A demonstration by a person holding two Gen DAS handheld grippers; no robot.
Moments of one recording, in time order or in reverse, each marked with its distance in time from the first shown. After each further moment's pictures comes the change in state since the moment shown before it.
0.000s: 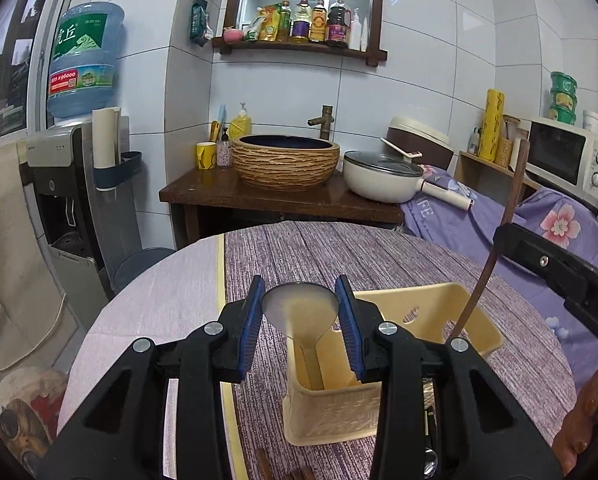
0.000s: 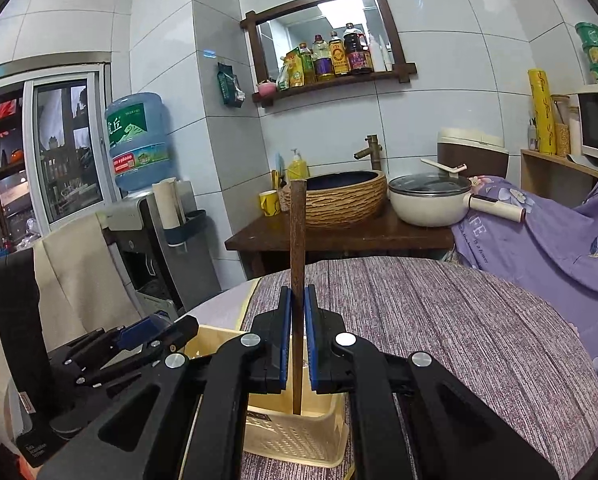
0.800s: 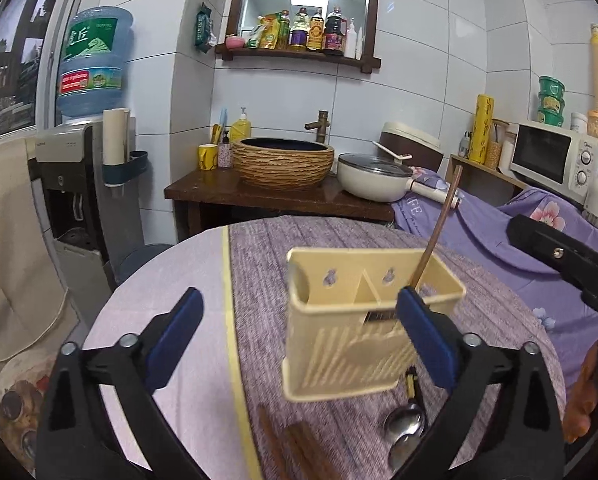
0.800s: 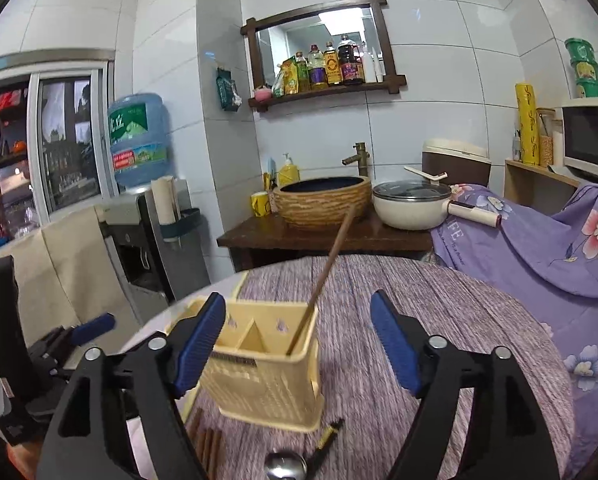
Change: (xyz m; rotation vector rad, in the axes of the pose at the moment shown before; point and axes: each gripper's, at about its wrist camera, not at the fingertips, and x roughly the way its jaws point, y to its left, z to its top) left arm -0.063 0.007 -0.031 -0.020 -0.014 -0.009; right arm -0.058 -0.002 -0.017 -0.045 -0.001 -0.054
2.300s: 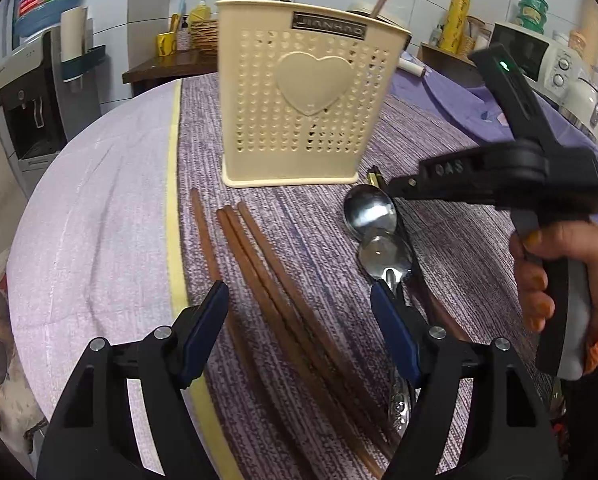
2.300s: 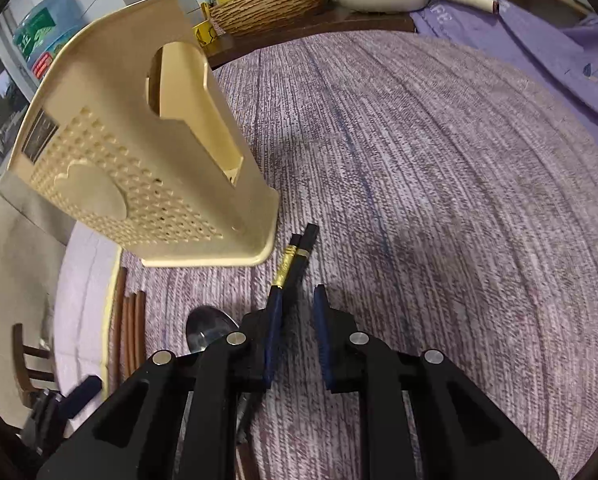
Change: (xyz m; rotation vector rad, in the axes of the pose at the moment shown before) left arm 0.001 -0.035 -0.135 0.052 0.393 -0.137; right arm 0.109 -0.047 -0.119 0.247 0.663 -0.007
